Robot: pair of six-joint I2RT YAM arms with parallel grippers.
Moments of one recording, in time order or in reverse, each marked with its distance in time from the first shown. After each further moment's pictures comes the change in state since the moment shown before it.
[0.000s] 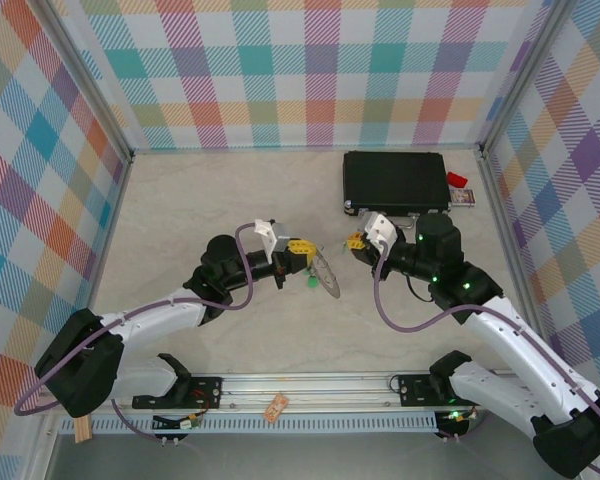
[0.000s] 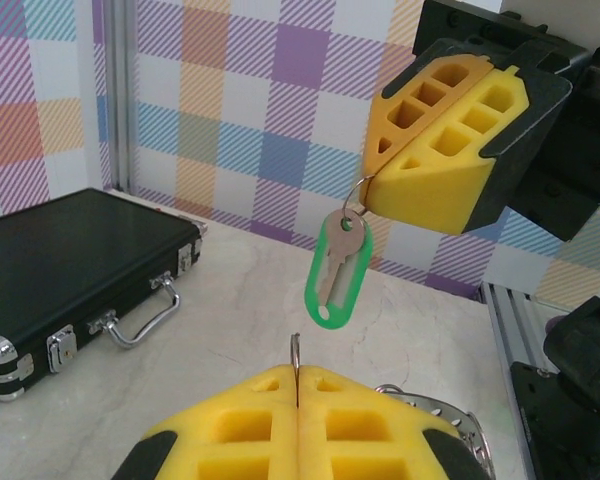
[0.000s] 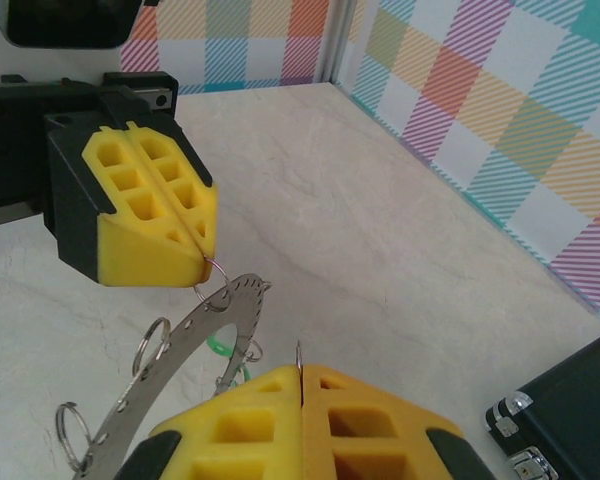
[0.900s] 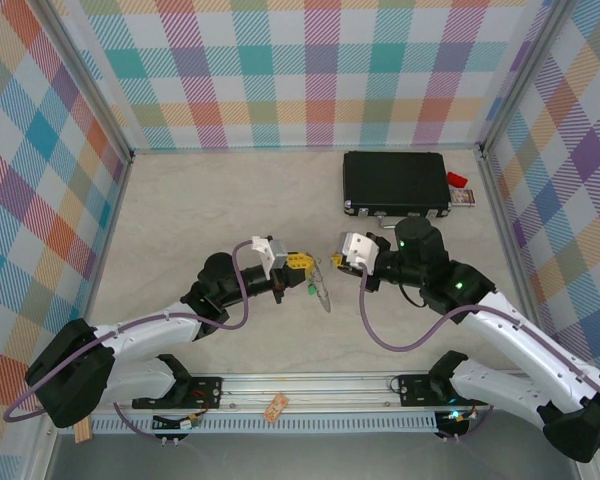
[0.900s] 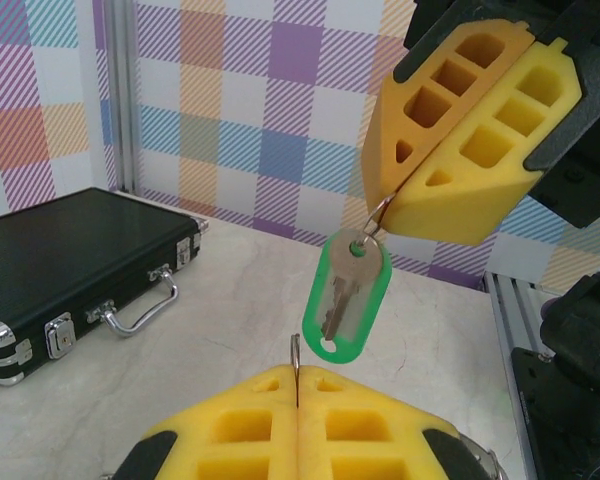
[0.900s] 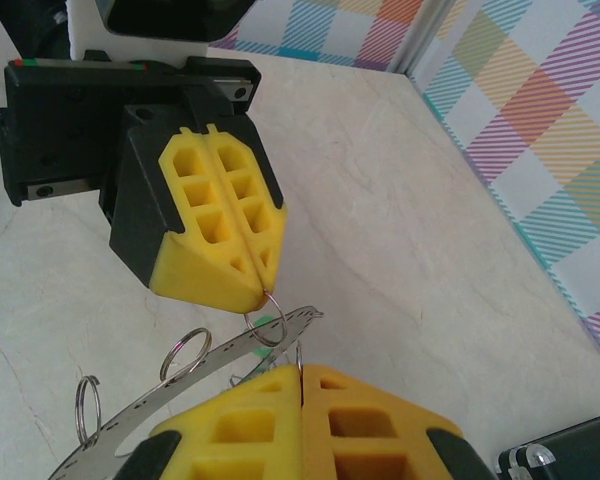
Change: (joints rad) left arm -0.071 -0.079 -0.109 0.040 -0.094 0.031; right arm 0.170 0.048 0.071 -0.126 0.074 -0.185
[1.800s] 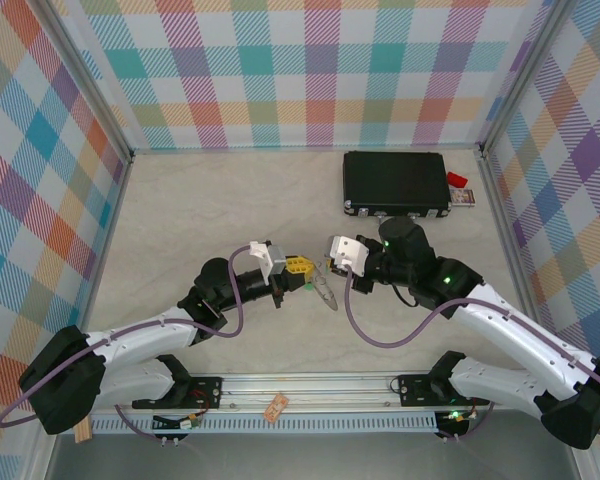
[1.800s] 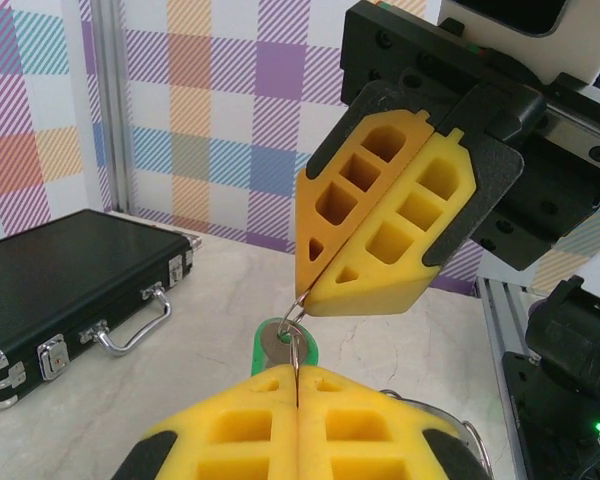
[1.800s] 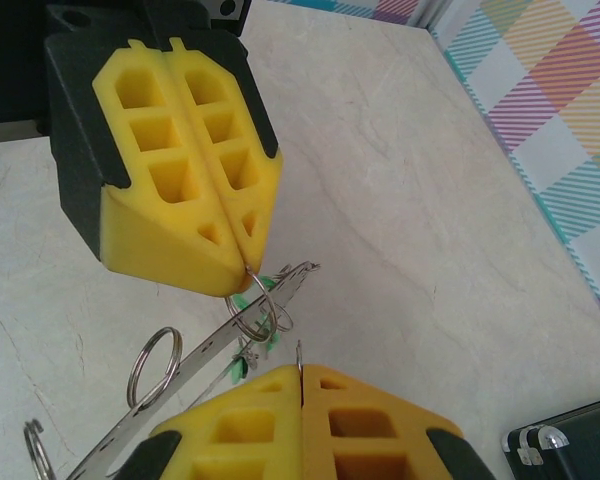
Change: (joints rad) left arm -0.035 -0.054 -0.018 -0.005 -0.023 0.022; right arm 0.054 0.066 0.032 -0.047 0.077 -0.018
